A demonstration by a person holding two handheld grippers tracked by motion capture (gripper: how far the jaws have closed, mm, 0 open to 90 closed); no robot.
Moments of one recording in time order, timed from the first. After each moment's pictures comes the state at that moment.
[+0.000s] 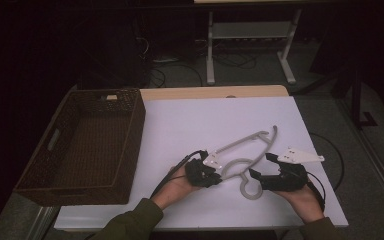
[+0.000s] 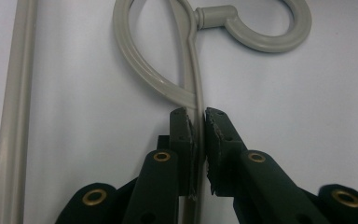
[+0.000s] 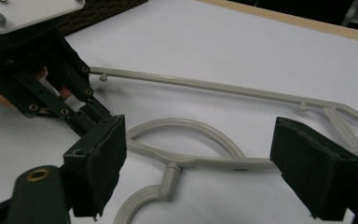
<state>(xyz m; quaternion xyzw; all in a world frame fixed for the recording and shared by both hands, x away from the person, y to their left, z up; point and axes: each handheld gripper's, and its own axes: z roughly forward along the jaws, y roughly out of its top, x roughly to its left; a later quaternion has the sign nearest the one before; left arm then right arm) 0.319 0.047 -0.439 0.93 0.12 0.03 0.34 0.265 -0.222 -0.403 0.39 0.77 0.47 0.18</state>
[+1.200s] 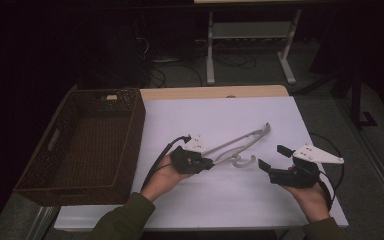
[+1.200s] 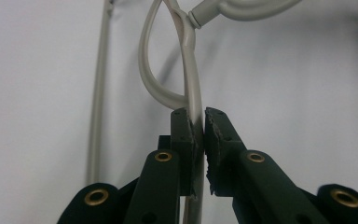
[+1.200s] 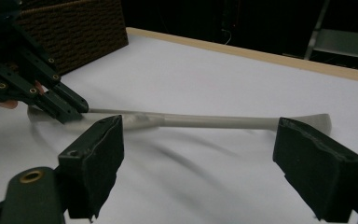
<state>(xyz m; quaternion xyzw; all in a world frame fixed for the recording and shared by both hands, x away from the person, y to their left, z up) 0.335 0.086 -0.399 0.90 0.16 0.05 0.41 0.261 -0.242 -0.389 0.41 0.72 0.51 0.23</state>
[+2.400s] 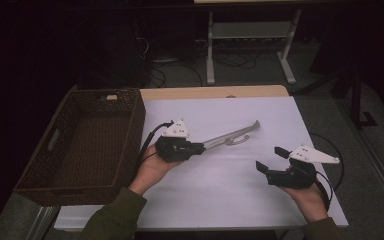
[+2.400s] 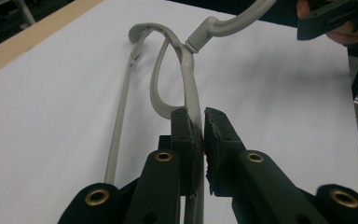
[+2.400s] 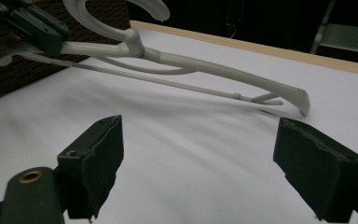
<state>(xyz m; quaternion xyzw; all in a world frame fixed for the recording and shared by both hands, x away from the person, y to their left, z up) 0.339 0.117 -0.354 0.87 0.18 0.08 0.46 0.262 -0.236 -0.393 0.41 0.73 0.50 0.22</state>
